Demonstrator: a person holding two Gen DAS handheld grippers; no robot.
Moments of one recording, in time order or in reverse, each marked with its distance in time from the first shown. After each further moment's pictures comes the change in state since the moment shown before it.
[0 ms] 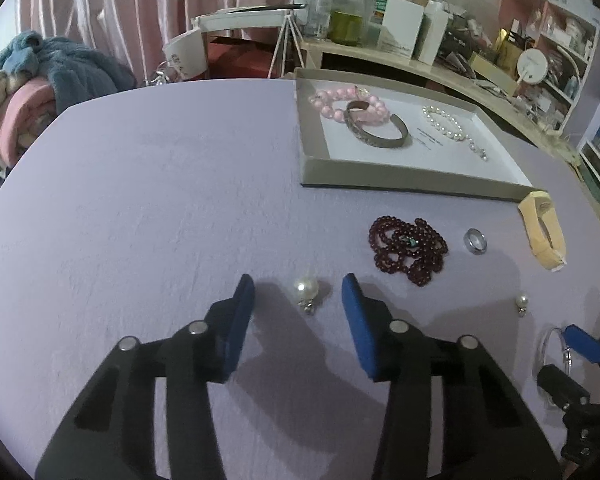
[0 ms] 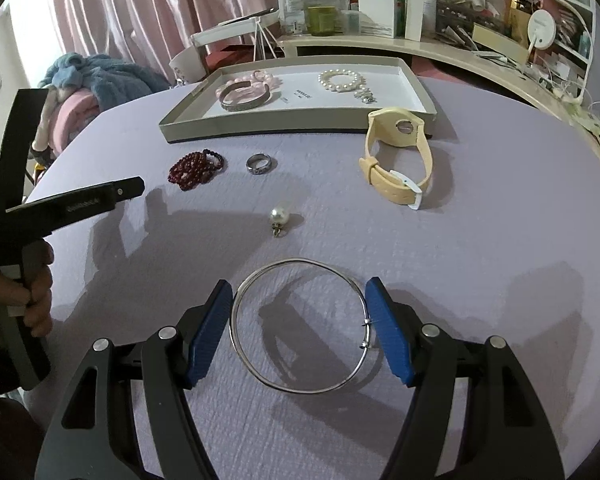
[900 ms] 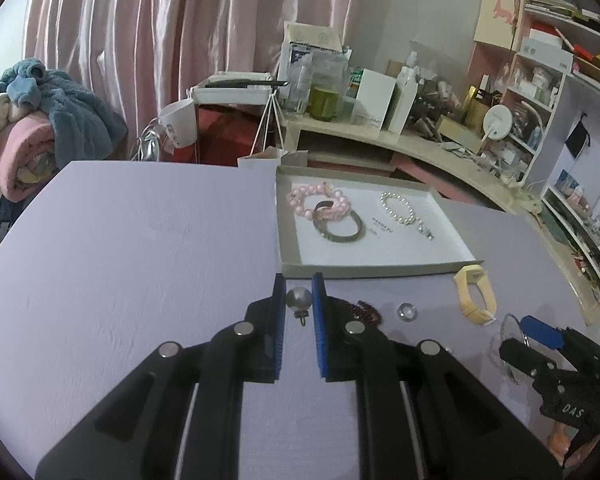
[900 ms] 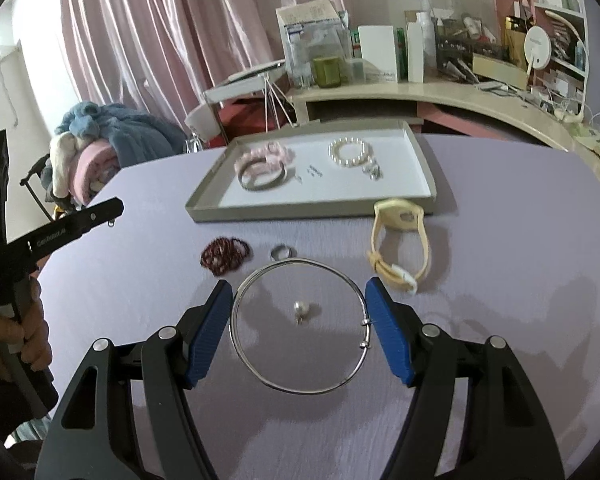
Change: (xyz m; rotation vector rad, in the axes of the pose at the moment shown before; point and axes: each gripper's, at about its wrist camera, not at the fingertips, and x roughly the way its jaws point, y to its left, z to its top) left arm -0.084 0.004 0.034 -0.022 -0.207 -0.104; right arm -0.036 -0.001 0.046 0.039 -0.158 0.076
